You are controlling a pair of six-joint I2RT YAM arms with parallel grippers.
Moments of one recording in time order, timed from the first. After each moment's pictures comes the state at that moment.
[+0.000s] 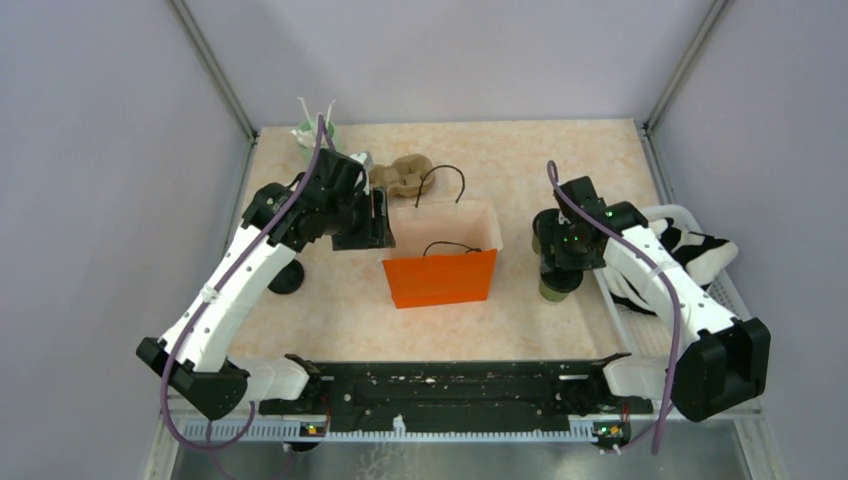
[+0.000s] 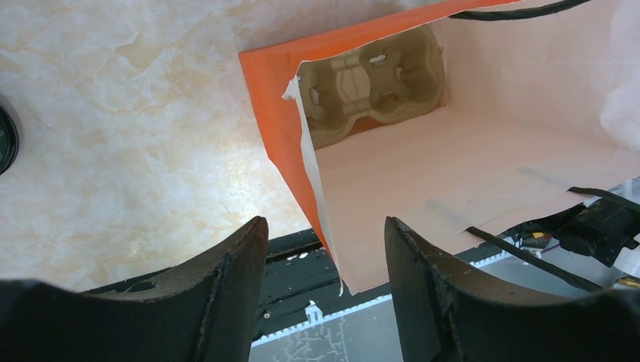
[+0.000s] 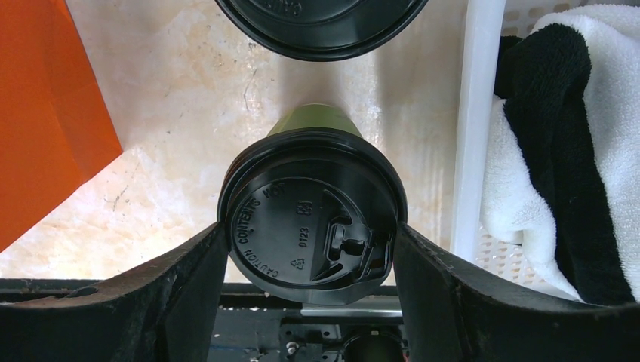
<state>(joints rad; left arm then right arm) -0.58 1.27 1.57 -1.21 0.03 -0.55 0.35 1.25 1.08 -1.02 0.14 0.27</state>
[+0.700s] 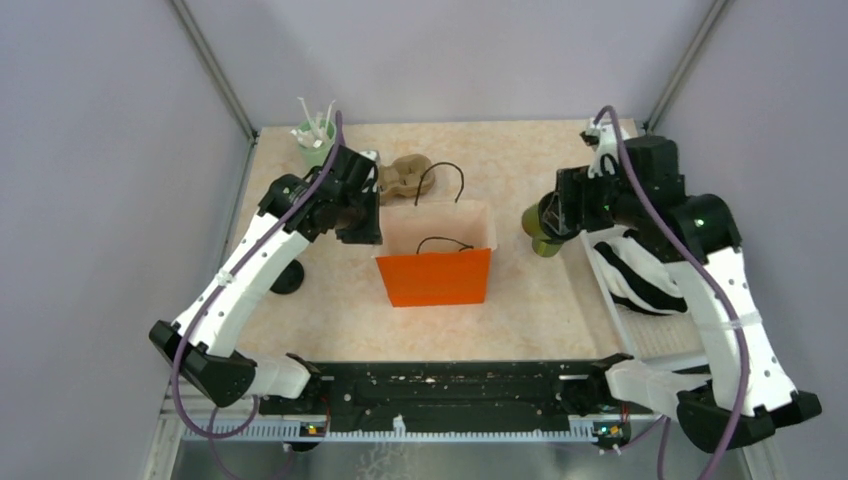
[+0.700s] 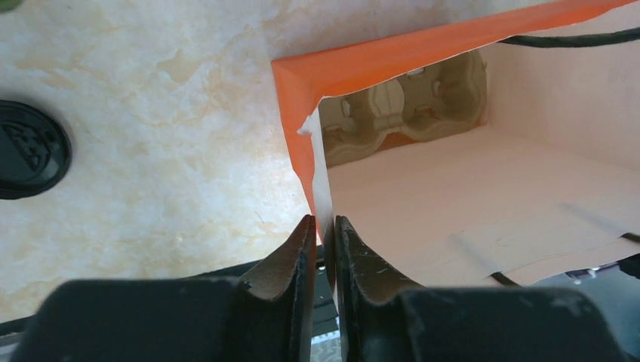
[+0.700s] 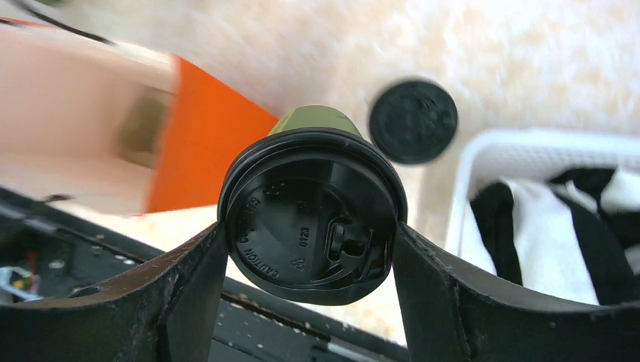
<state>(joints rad) -0.58 1.34 1.57 -1.21 -0.03 -0.49 0.35 1.12 1.51 -1.14 -0.02 0.13</state>
